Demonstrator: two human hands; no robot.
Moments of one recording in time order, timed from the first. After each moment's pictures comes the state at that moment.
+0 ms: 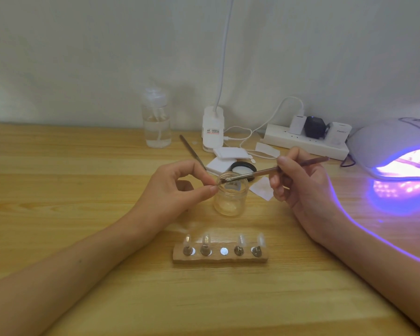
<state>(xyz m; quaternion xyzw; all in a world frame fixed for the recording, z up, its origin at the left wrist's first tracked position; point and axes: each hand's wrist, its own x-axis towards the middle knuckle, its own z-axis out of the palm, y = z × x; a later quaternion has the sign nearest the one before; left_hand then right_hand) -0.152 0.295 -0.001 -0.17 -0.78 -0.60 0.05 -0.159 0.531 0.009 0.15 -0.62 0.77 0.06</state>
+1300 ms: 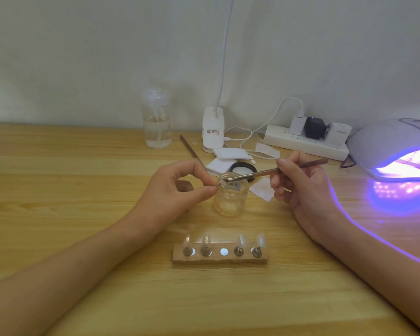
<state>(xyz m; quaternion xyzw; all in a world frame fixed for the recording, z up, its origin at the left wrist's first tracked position) -0.153 0.294 -0.002 -0.18 -0.78 -0.60 0.06 -0.159 0.532 0.008 0.12 -0.63 0.77 0.07</state>
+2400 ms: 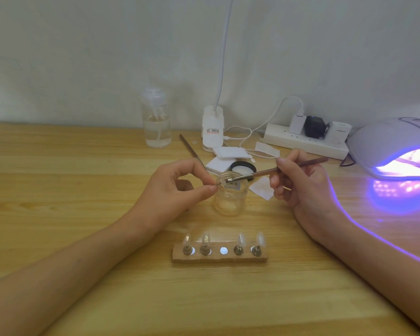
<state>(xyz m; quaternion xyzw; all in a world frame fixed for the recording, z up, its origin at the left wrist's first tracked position) -0.153 0.295 -0.003 -0.18 -0.77 -0.61 0.05 -0.159 0.531 0.008 0.12 -0.63 0.76 0.07</state>
